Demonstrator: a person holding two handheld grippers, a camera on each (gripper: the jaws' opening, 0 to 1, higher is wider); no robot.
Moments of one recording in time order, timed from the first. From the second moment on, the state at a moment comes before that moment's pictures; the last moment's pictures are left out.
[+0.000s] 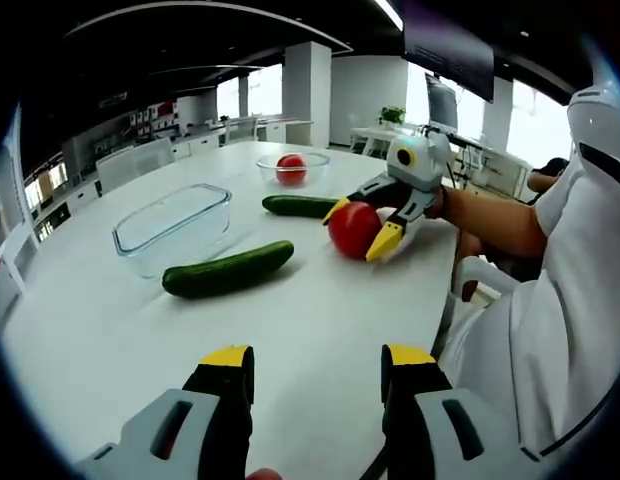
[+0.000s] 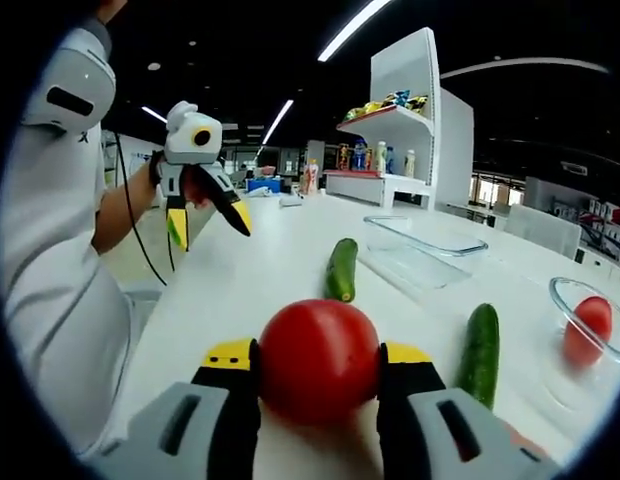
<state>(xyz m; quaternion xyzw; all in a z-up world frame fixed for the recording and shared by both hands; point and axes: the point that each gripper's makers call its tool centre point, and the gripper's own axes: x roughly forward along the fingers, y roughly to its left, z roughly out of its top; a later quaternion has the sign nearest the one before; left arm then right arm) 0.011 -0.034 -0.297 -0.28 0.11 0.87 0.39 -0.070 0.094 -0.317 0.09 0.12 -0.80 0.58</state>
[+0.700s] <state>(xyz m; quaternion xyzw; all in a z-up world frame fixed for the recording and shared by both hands) 0.014 -0.034 -0.301 -0.28 0.11 0.87 0.39 -0.110 0.128 -0.290 0.07 0.09 -0.86 0.50</state>
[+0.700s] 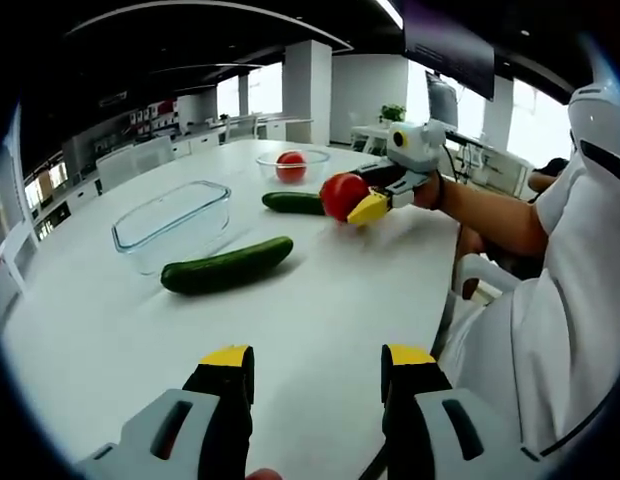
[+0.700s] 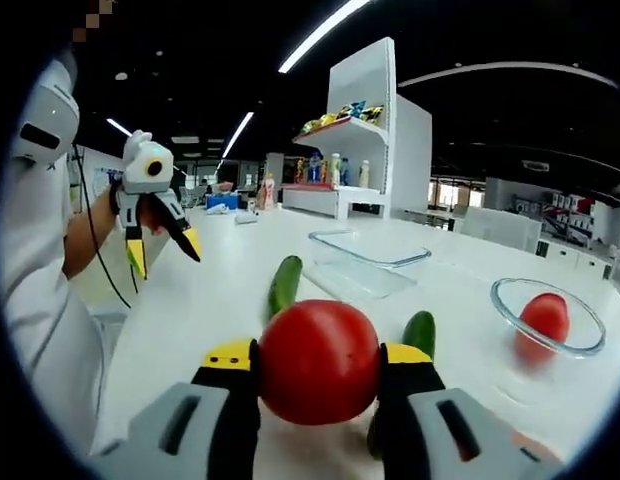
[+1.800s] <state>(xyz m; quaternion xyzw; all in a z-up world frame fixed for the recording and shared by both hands) 0.017 -0.032 -0.300 -0.28 0.11 0.87 0.40 -0.211 0.225 -0.238 0.02 0.05 -0.98 0.20</state>
